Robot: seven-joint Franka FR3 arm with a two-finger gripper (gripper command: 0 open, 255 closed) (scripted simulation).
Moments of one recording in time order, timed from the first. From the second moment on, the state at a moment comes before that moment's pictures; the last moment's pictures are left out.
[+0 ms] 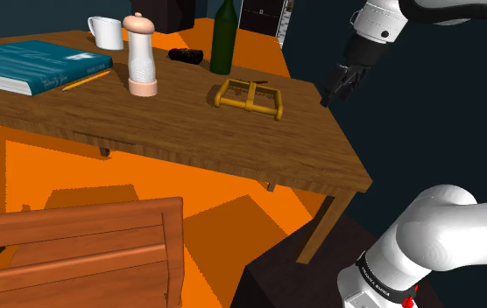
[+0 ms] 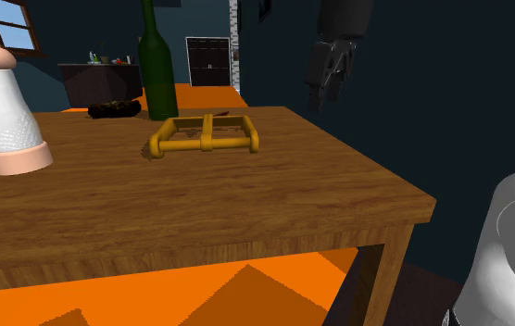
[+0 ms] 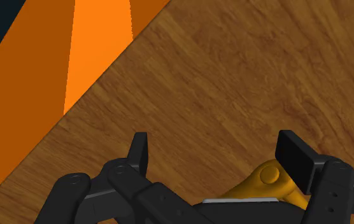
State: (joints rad) arm 0.00 -0.84 0.04 -2.35 -0.04 1.67 -0.02
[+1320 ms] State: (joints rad) arm -0.20 -0.18 0.40 -1.87 -0.06 1.83 0.94
